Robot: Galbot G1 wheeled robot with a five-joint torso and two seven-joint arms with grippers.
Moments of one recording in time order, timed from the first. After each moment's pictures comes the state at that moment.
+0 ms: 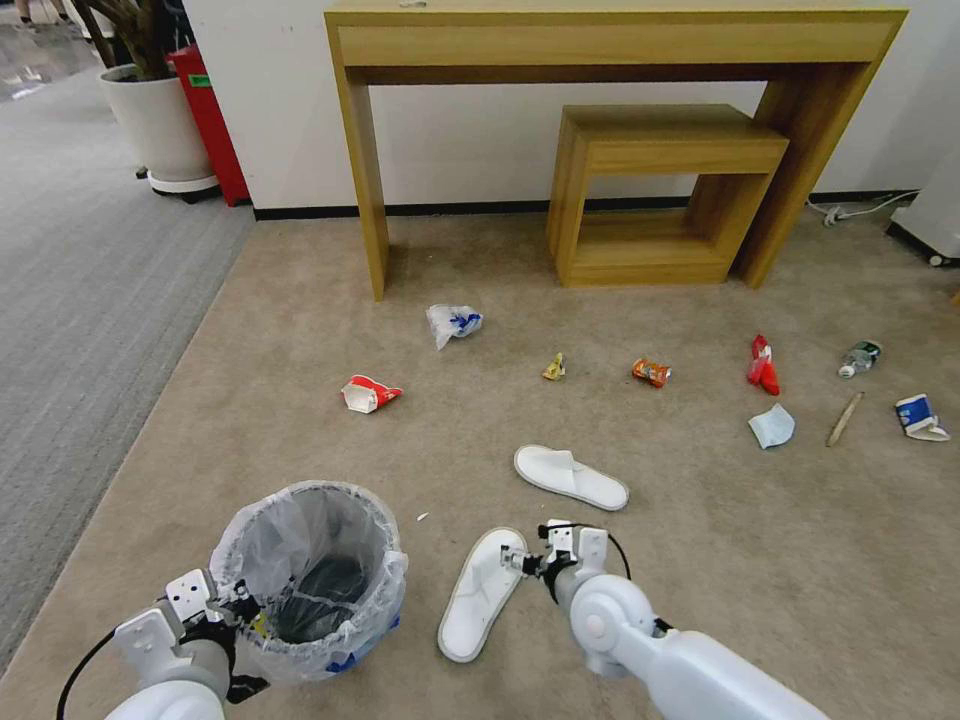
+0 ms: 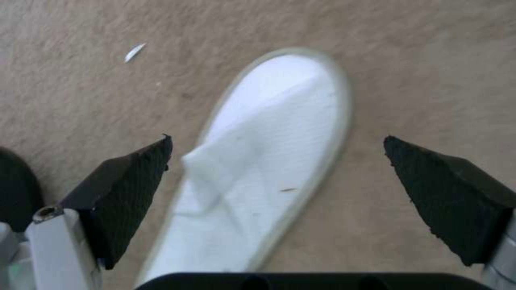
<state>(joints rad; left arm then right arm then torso) 1.70 -1.45 -0.75 -2.22 -0.68 0.62 -0.48 -0.93 1.09 -0.36 1.61 1.17 -0.29 0.65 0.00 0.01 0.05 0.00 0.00</state>
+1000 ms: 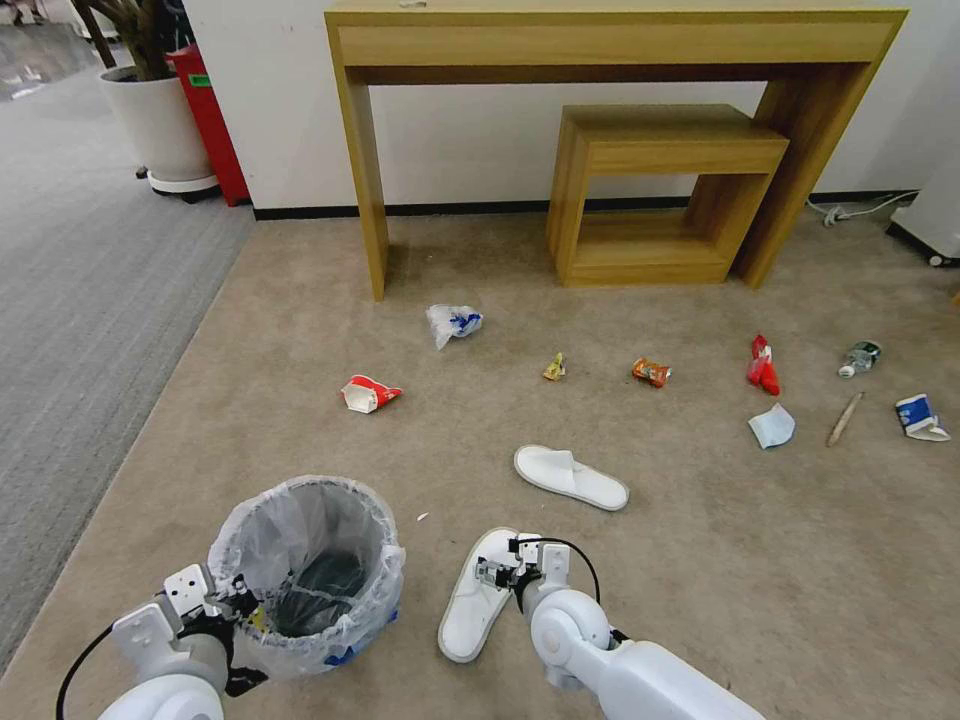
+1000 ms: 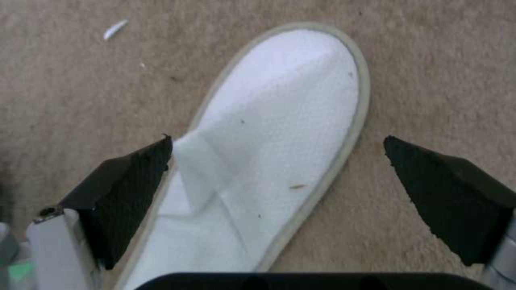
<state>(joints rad) 1.68 -1.44 -0.75 -2.21 -0.69 0.62 -0.48 -0.93 1.16 -0.38 1.51 1.07 -0.26 0.65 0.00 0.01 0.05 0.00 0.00</state>
